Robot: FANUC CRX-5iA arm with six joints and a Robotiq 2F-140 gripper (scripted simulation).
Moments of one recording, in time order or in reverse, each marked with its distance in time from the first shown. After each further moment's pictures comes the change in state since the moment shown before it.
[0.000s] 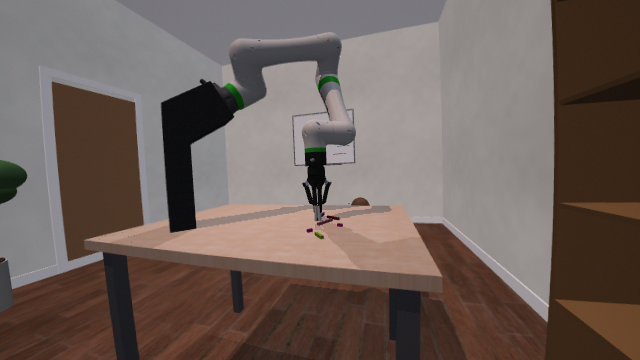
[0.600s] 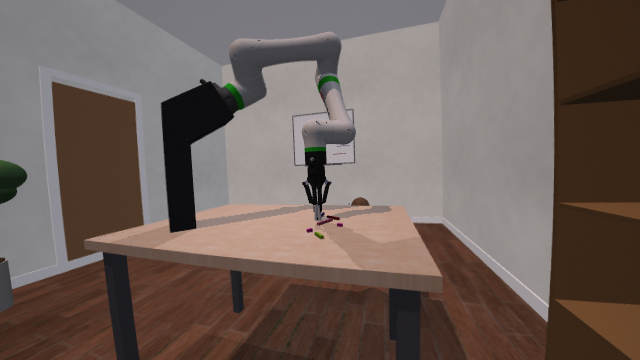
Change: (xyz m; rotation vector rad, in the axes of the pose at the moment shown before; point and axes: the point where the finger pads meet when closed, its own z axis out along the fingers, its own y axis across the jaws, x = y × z) arm 0.000 0.000 -0.003 0.000 0.000 0.000
